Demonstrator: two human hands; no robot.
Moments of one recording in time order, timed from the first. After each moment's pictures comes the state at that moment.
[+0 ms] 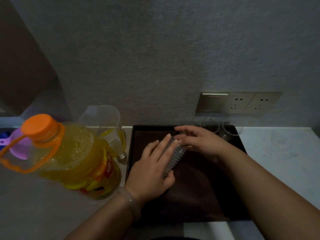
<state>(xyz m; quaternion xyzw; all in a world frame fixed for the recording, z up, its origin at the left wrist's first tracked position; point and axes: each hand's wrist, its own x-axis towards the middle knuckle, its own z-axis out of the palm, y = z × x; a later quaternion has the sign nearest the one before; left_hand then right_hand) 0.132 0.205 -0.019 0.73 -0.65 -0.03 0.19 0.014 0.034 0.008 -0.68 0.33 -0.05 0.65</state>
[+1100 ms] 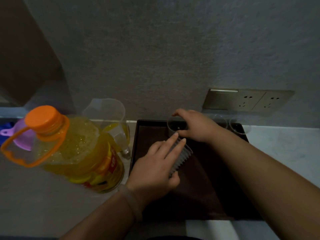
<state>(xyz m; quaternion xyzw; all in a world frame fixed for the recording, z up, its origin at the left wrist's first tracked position) 0.132 0.211 -0.004 0.72 -0.66 -0.05 0.18 0.059 0.010 0.014 -0.95 0.24 -0.01 0.18</state>
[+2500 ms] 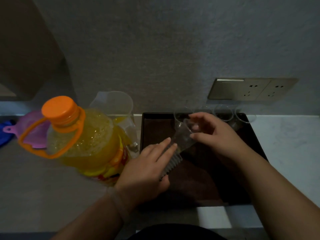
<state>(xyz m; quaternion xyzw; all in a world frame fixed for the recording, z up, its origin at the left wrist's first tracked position) 0.164 0.257 -0.005 0.72 -0.69 -0.03 0.09 0.010 0.079 0.020 -0.76 0.35 -0.18 0.51</state>
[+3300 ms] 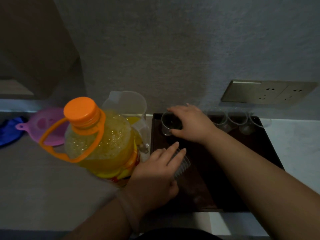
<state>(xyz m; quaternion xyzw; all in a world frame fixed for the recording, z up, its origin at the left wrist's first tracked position) 0.170 0.267 -0.008 0.74 -0.67 -0.05 0.09 0.114 0.066 0.005 -0.97 0.22 -0.04 0.11</state>
